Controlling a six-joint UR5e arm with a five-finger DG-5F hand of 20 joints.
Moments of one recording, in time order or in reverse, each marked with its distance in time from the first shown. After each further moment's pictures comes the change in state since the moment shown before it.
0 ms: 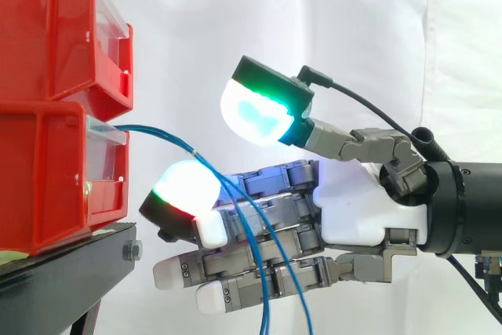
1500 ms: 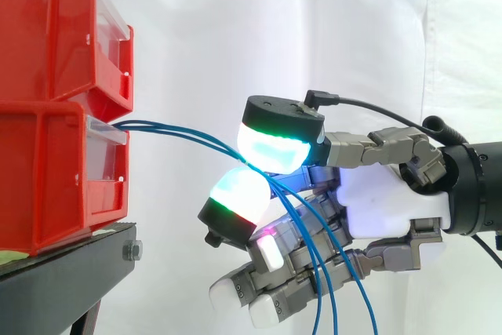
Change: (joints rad) arm -0.018 0.047 0.001 -0.165 -0.018 -0.142
